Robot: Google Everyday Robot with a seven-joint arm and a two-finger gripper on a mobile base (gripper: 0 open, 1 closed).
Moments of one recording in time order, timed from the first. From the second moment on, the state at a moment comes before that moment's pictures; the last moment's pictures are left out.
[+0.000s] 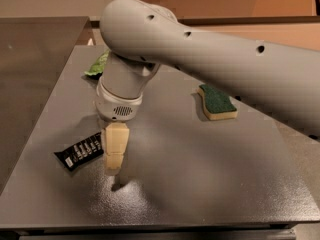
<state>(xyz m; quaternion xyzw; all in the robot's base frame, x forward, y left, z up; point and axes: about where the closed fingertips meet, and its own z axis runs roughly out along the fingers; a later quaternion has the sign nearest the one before) 0.437 0.127 0.831 -0.79 0.57 0.17 0.14</state>
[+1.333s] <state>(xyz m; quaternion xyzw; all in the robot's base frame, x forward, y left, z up) 0.429 0.133 0.847 -0.79 0.56 0.22 0.15</state>
